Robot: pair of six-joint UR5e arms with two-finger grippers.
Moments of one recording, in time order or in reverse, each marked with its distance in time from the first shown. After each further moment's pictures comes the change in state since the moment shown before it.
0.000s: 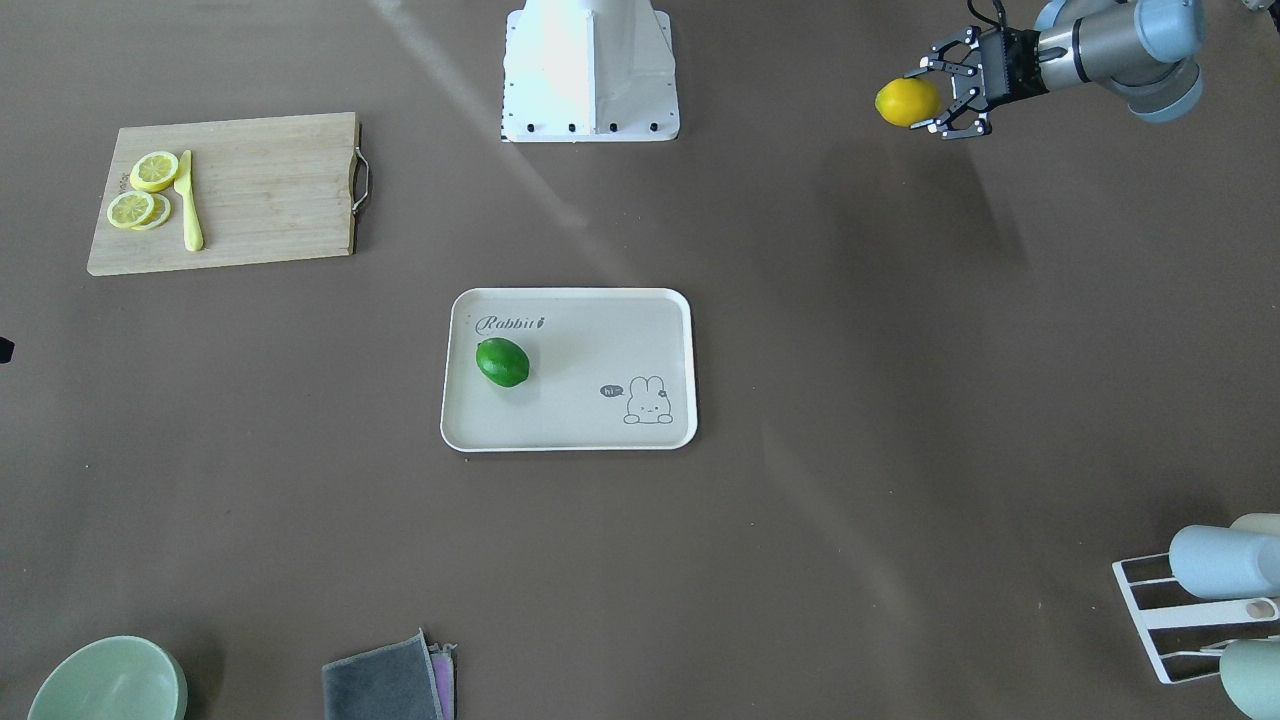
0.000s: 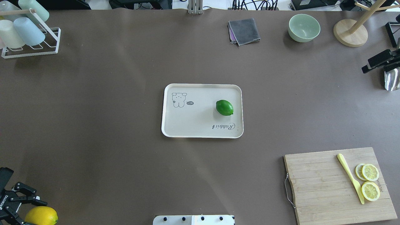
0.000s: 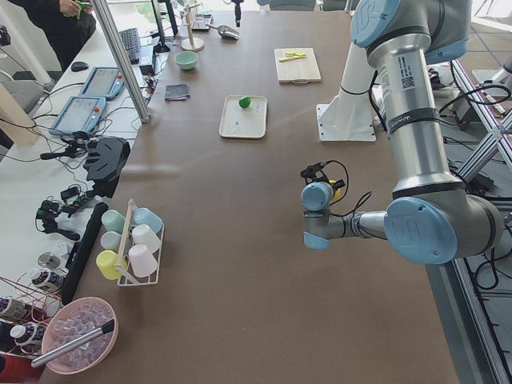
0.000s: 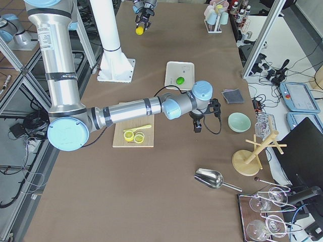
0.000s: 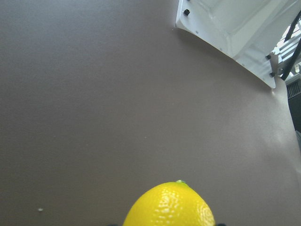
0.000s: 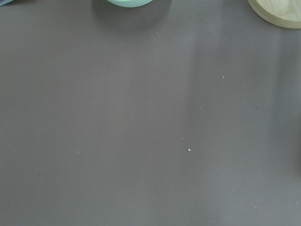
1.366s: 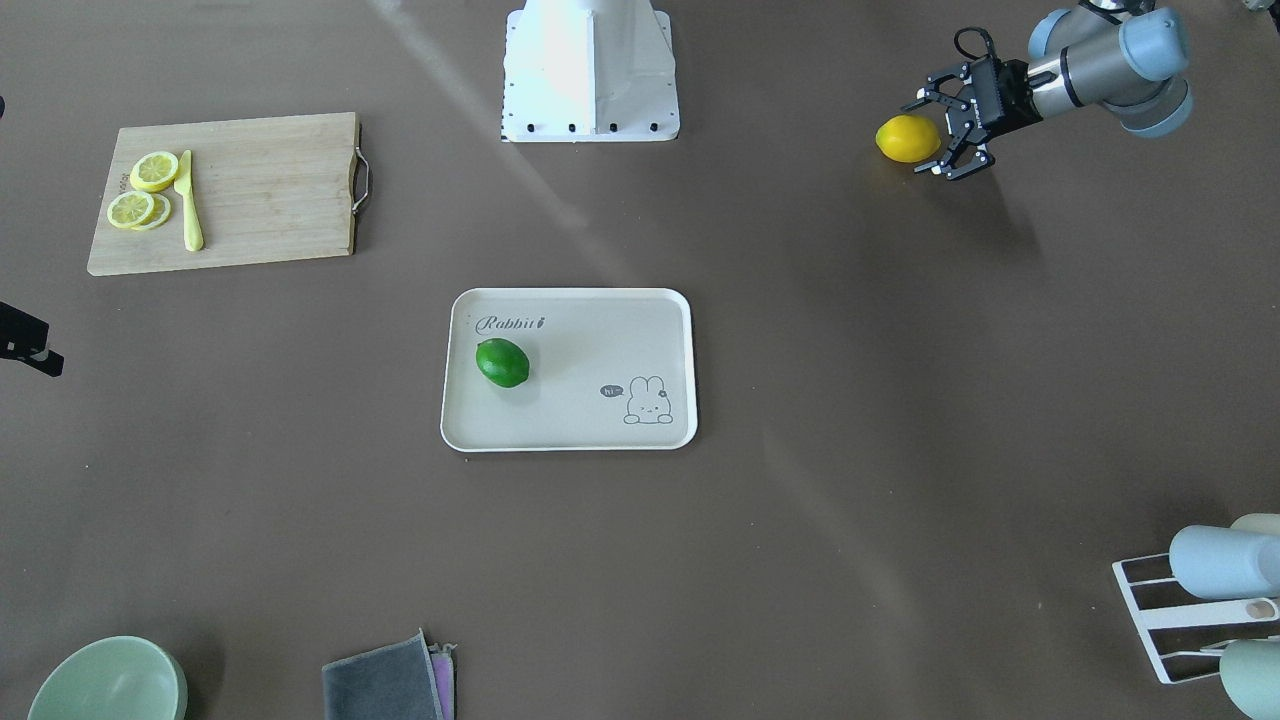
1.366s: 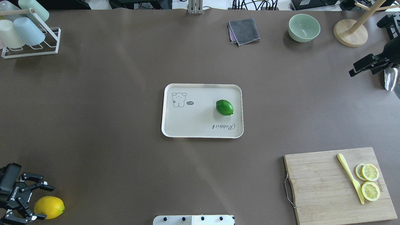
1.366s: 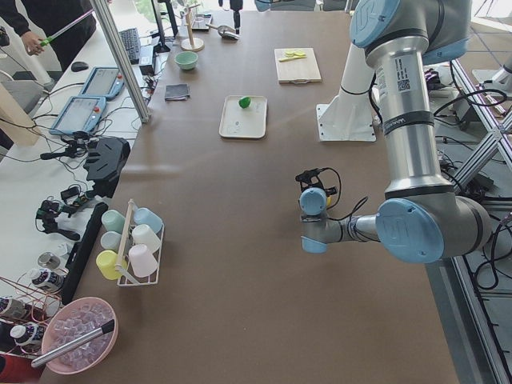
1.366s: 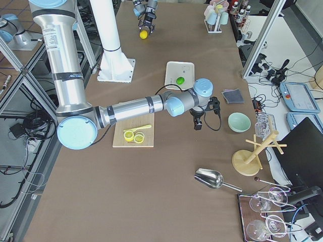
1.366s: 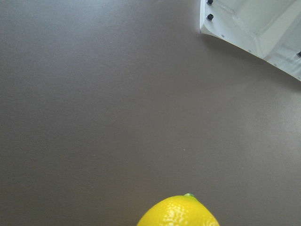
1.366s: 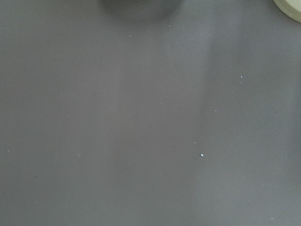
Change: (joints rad) left arm 0.013 -0.041 0.113 0.003 0.142 0.175; right arm -0.062 0.037 -0.024 0.007 -0.050 0.024
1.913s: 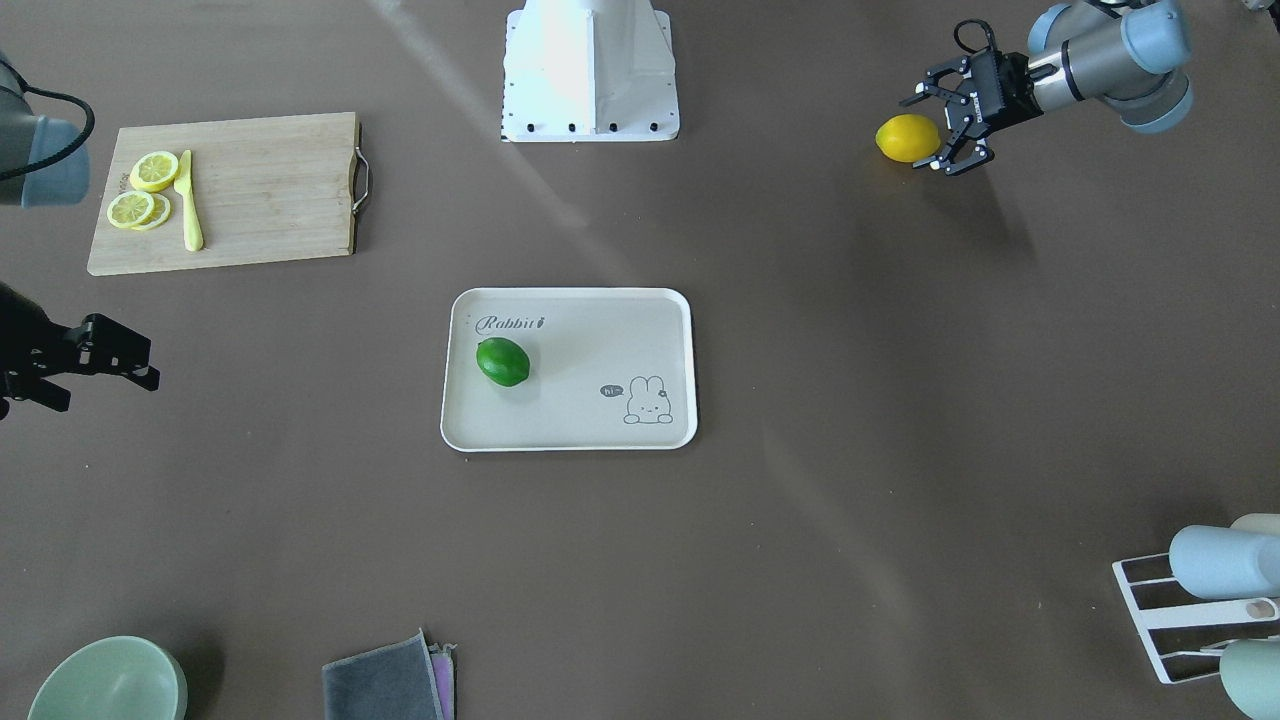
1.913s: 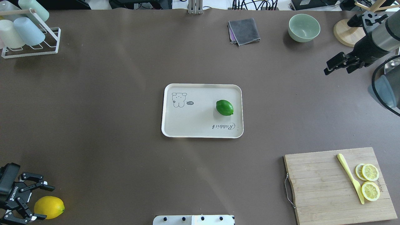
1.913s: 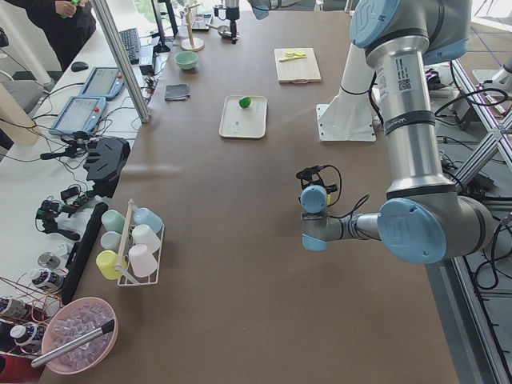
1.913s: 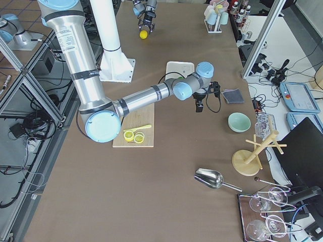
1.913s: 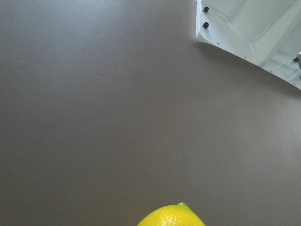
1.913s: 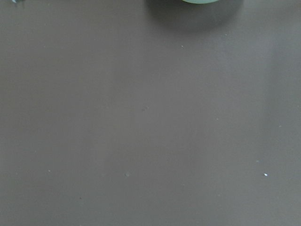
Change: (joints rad) left arm 0.000 0.008 -0.023 0.002 0.004 0.000; right arm -0.086 0.073 -0.001 0.001 -0.035 0.116
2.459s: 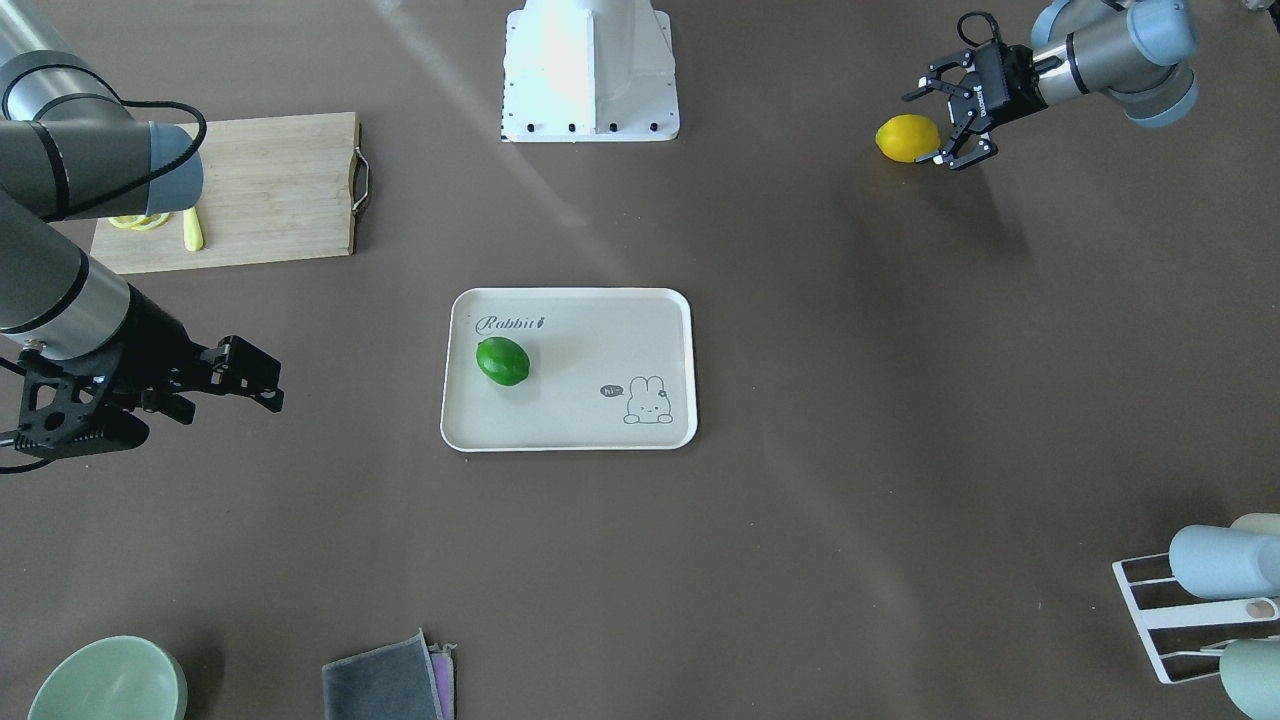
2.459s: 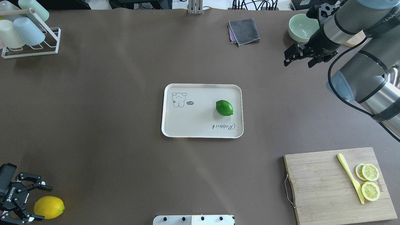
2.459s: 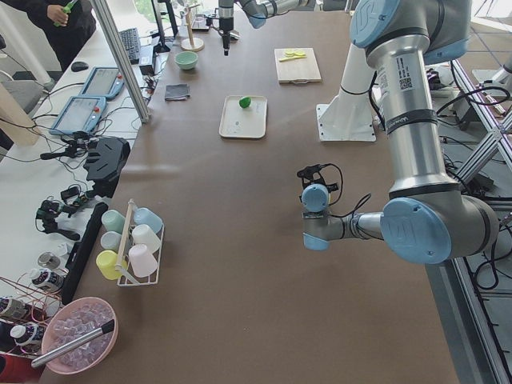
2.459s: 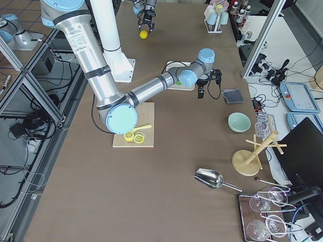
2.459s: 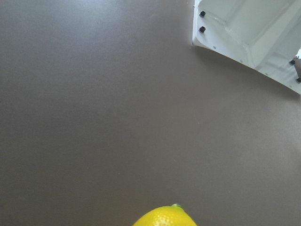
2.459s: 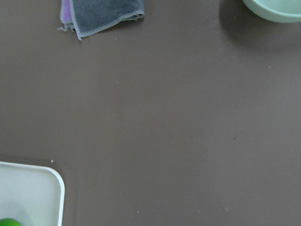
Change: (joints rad) left arm -0.001 0.019 -0.027 0.000 0.006 0.000; right arm -0.125 0.175 -0.033 0.001 -0.071 0.270
